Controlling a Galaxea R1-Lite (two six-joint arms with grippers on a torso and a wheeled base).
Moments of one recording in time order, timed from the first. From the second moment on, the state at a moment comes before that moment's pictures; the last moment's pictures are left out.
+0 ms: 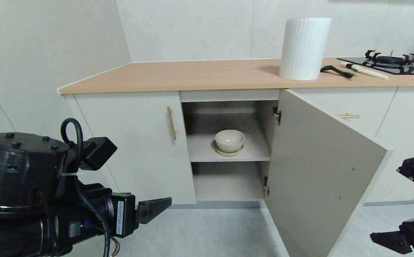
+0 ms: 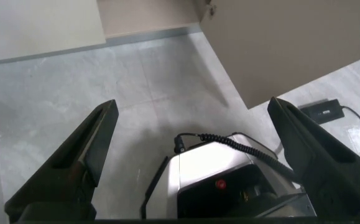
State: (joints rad) left arm -0.60 1.31 -0.70 0.00 0.10 -0.38; right arm 0.53 1.23 -0.84 0.62 -0.33 0.25
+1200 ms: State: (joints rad) left arm -0.60 1.31 -0.70 -0.01 0.10 -0.38; right arm 0.15 1.44 -0.85 0.21 -0.45 0.26
